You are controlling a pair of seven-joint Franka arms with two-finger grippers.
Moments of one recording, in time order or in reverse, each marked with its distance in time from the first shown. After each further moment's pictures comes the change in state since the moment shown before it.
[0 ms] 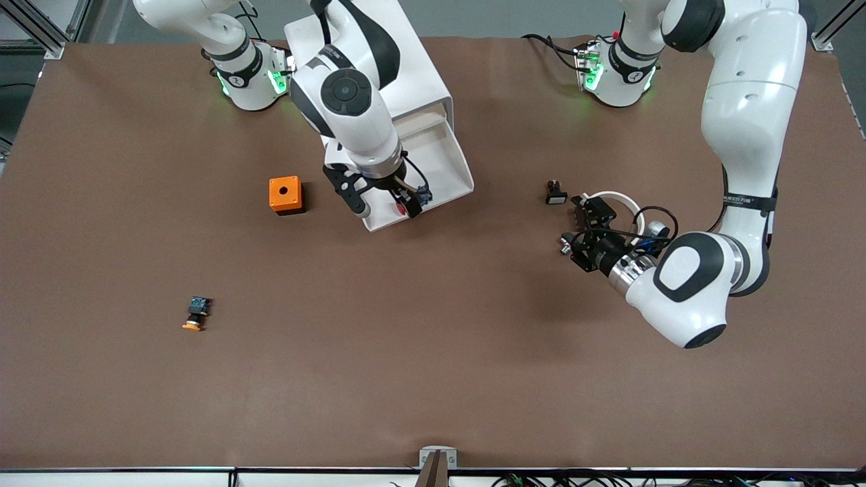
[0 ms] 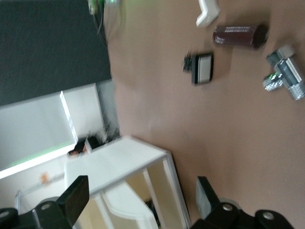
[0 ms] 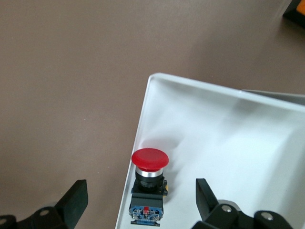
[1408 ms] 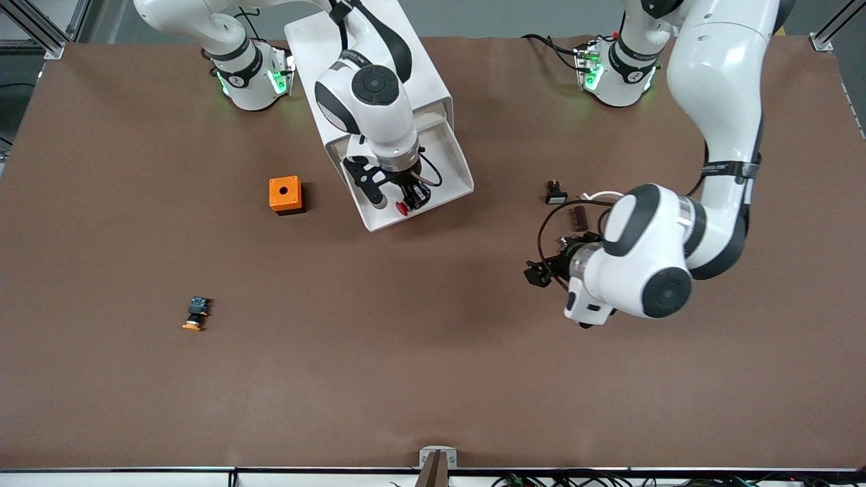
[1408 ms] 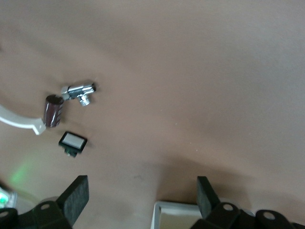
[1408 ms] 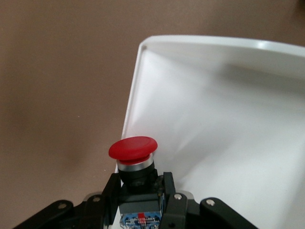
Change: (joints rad) left arm -0.192 -0.074 -0.008 0.049 0.265 0.398 1.034; right arm 0.047 0.027 -0.006 -0.047 -0.080 0.110 0.106
